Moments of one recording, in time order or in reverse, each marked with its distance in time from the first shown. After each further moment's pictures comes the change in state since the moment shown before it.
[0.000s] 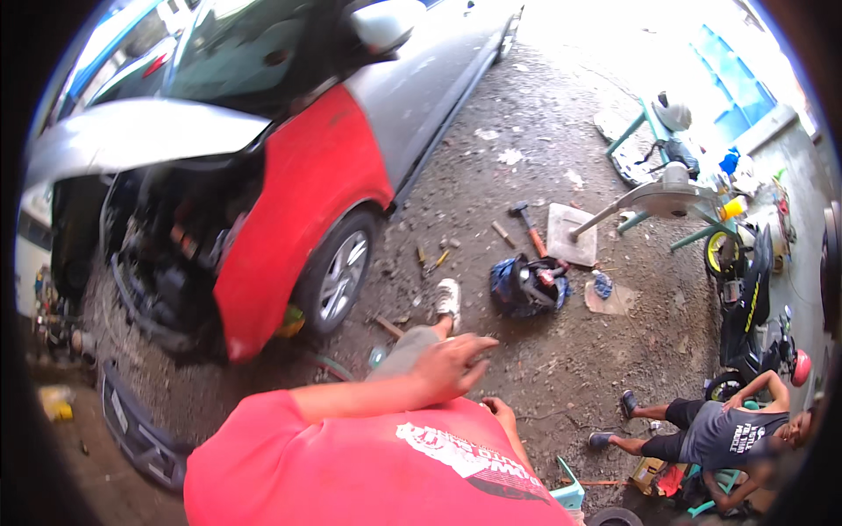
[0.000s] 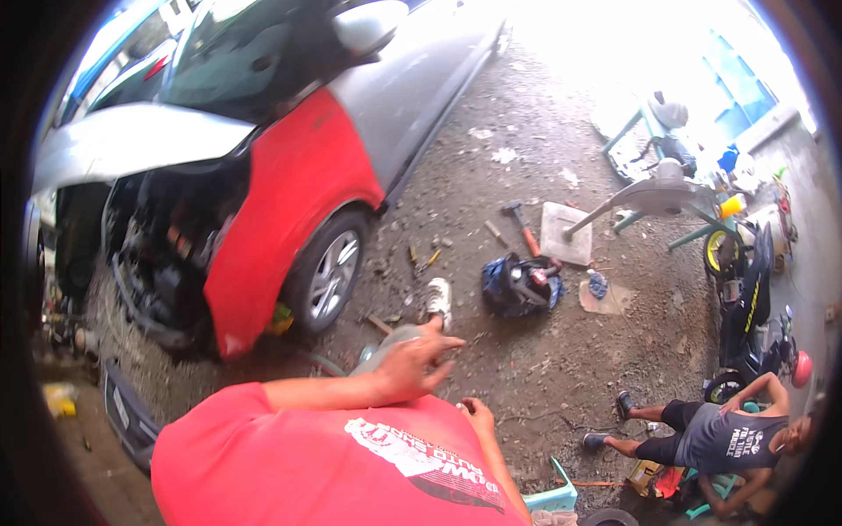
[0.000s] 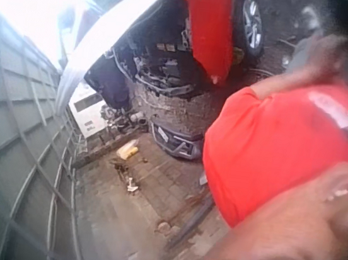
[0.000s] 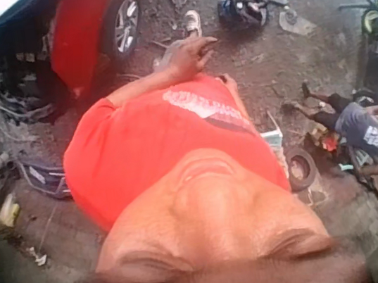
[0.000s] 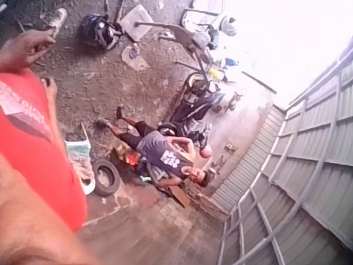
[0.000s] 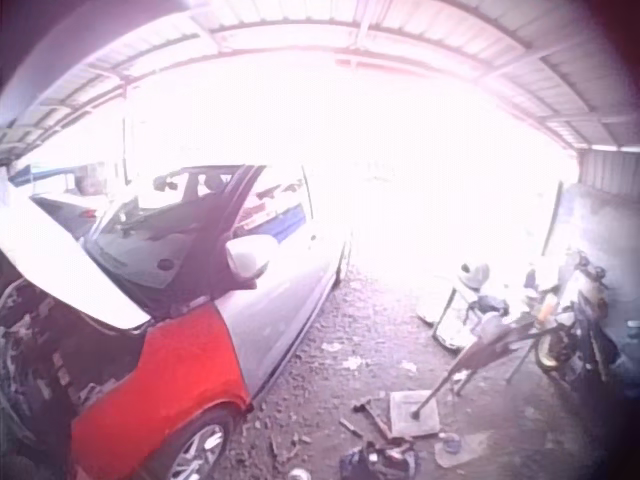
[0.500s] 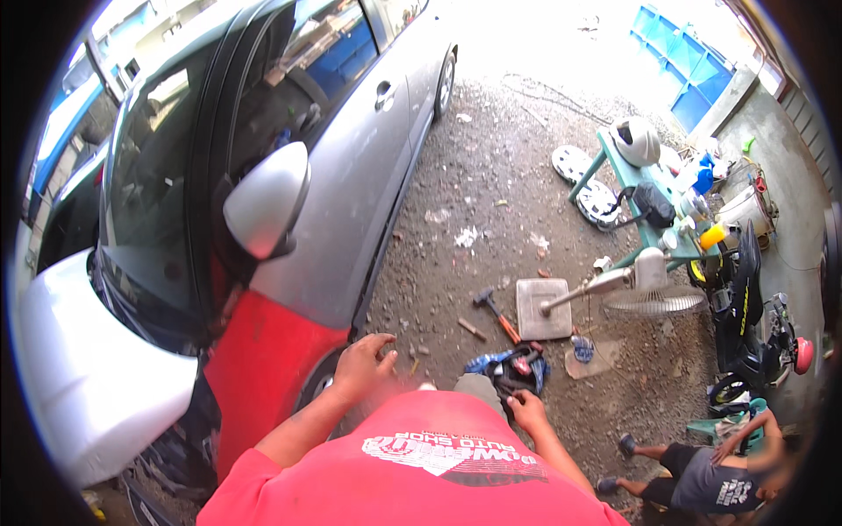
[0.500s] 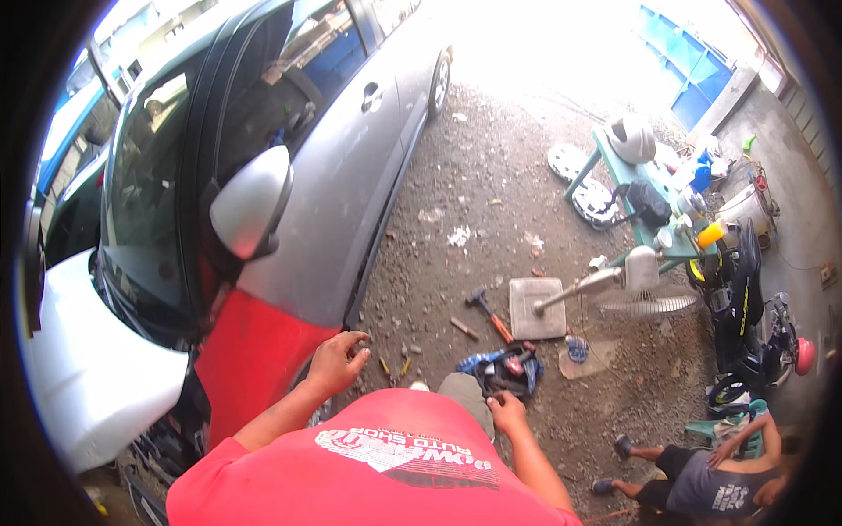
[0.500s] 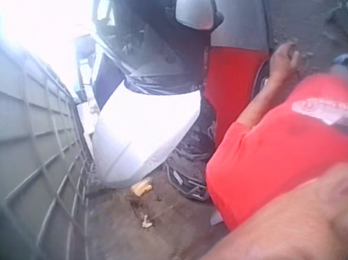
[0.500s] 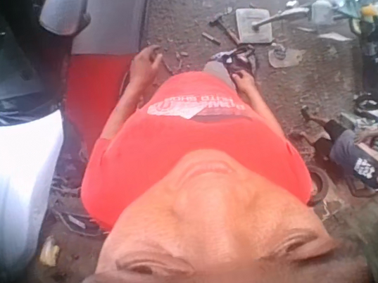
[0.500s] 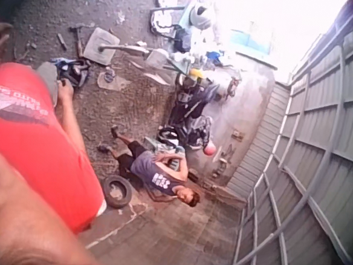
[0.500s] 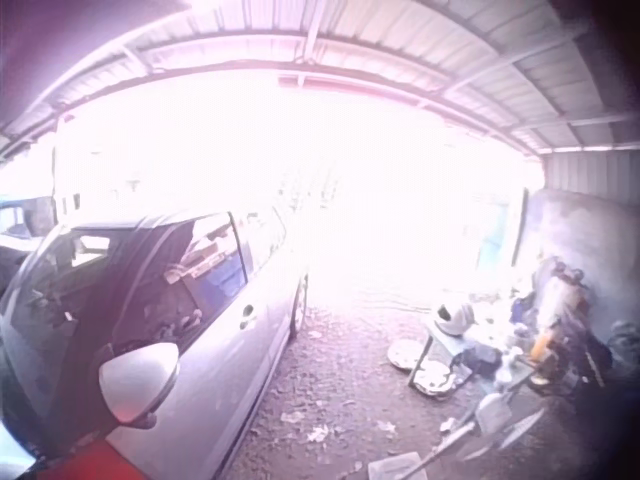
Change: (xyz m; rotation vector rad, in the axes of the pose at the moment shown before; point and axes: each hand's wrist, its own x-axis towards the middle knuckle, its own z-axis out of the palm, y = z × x) left_hand 0.429 -0.118 -0.177 0.325 -0.074 -0.339; right_hand 0.310 -0.325 -0.244 -0.228 0.232 -0.009
